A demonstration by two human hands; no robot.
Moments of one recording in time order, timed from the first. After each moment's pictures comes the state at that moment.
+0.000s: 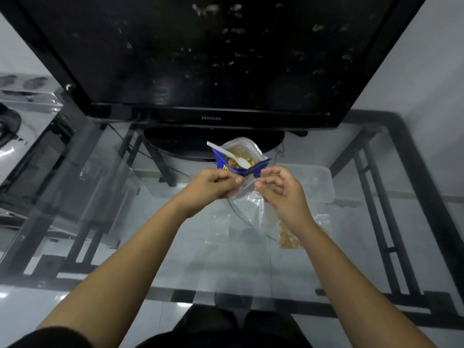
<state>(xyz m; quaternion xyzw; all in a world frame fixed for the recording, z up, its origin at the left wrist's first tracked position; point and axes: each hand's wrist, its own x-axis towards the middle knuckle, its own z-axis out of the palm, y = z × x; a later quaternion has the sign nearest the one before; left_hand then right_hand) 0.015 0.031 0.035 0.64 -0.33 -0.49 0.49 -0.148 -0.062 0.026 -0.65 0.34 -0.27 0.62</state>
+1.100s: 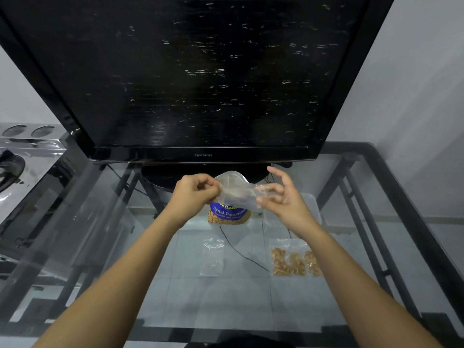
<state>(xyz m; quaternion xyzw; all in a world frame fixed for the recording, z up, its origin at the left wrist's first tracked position) 0.025 0.027 0.082 0.73 -0.39 -0.29 0.48 -0.165 -0.091 0.064 -0.69 0.30 -0.23 0.61</state>
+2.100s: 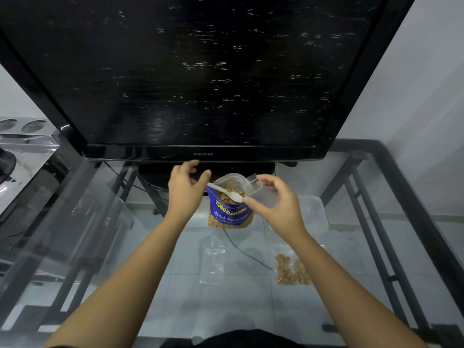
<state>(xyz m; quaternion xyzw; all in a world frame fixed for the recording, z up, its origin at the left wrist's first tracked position) 0.056 -0.011 0.047 0.83 -0.31 -0.11 0.46 -0.130 -0.100 0.039 -0.76 0.33 -0.32 0.47</state>
